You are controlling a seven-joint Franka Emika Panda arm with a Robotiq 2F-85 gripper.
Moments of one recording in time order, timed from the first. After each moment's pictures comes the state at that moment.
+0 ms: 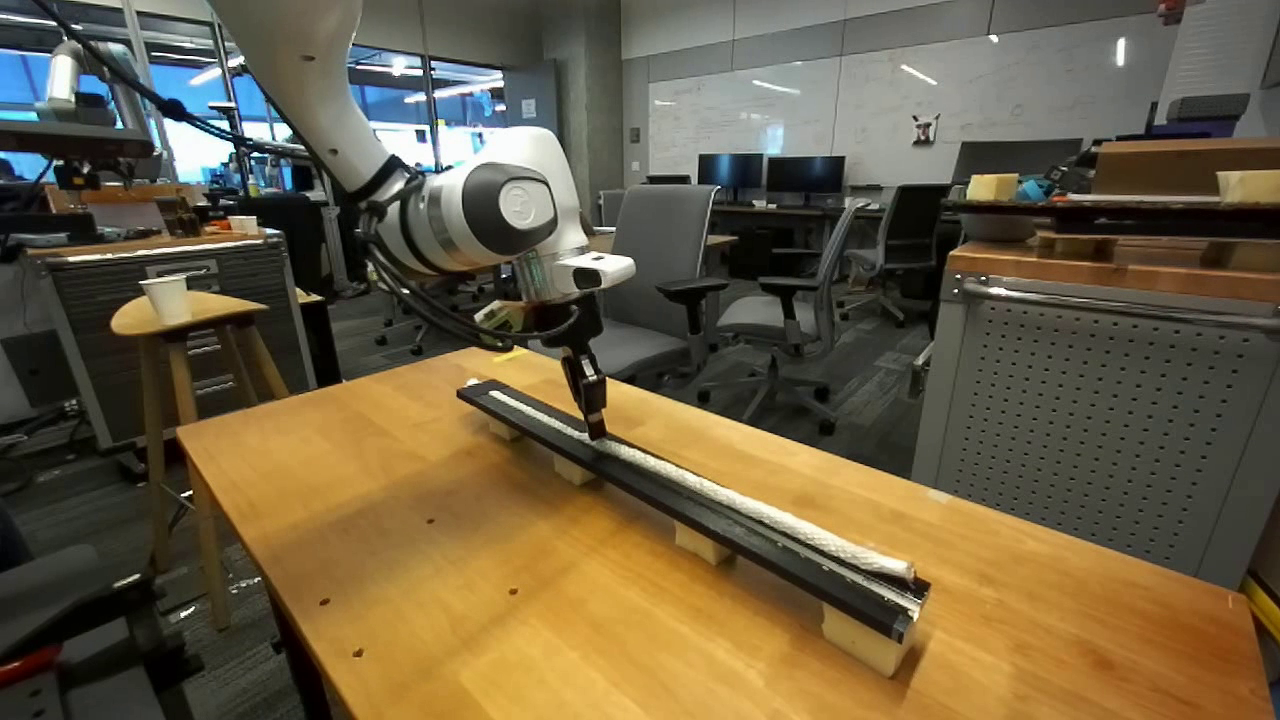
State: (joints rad) arm 0.22 0.53 -0.23 -2.00 -0.21 2.59 0.69
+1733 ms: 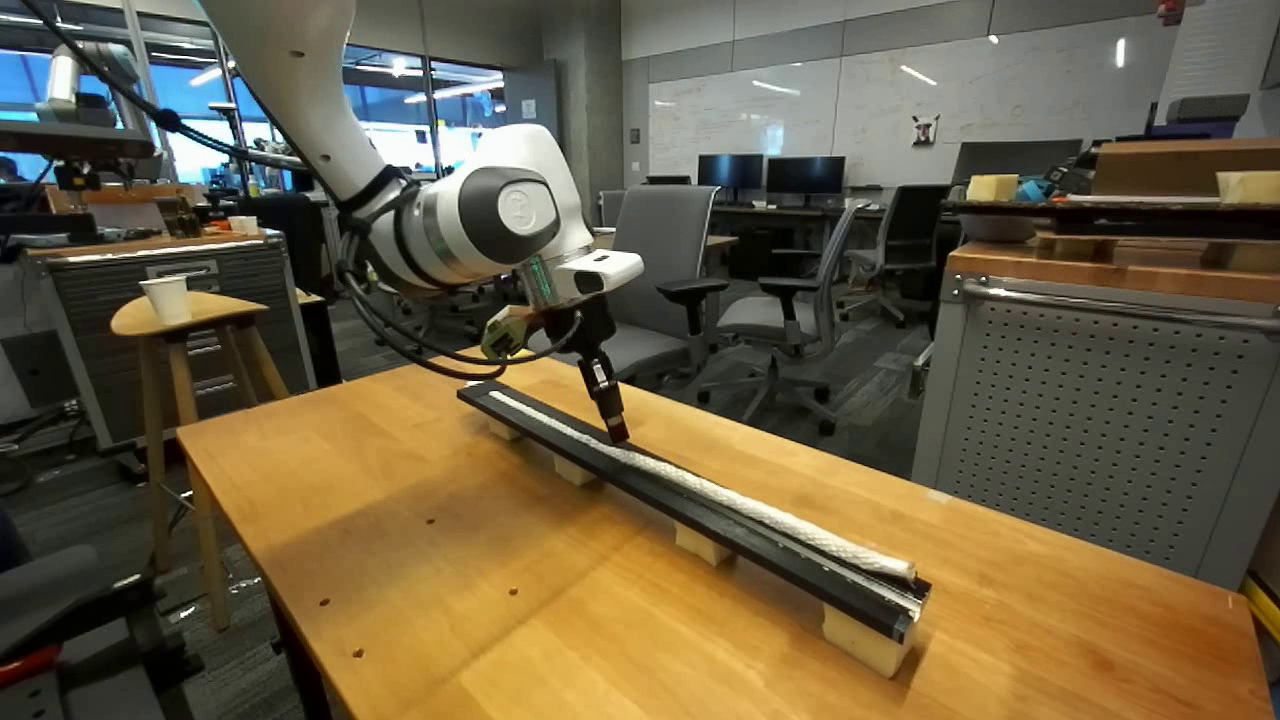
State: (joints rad) arm 0.26 0.50 -0.32 -2.07 -0.25 2.72 0.83
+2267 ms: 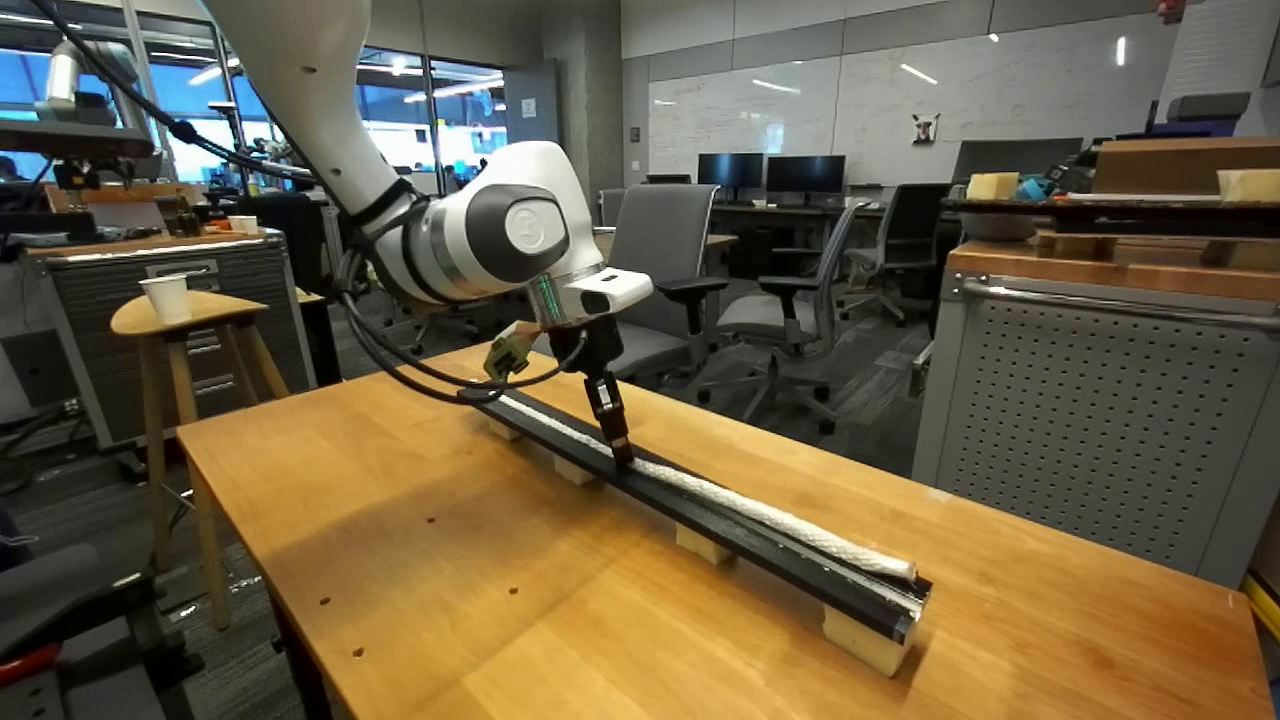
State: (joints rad) arm 0.23 0.54 -0.31 -2.06 -0.24 2.72 0.84
